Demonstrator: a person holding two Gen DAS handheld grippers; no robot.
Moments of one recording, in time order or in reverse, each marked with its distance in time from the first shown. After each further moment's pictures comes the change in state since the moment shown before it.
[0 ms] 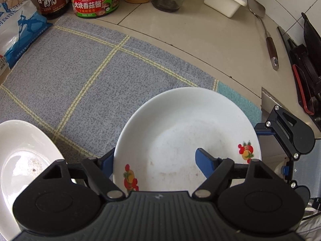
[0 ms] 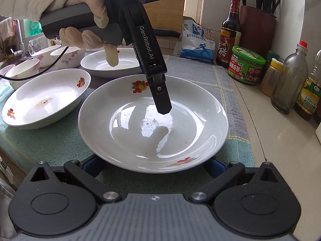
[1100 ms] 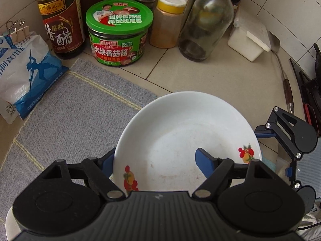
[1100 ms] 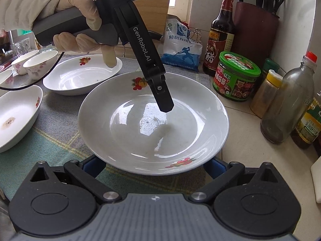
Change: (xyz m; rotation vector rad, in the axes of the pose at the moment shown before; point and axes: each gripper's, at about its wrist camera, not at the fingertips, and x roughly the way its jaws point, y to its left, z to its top) left arm -0.003 0.047 0.077 -0.039 -0.121 0.022; right arm 0.046 -0.070 0.054 -0.046 0.037 0.012
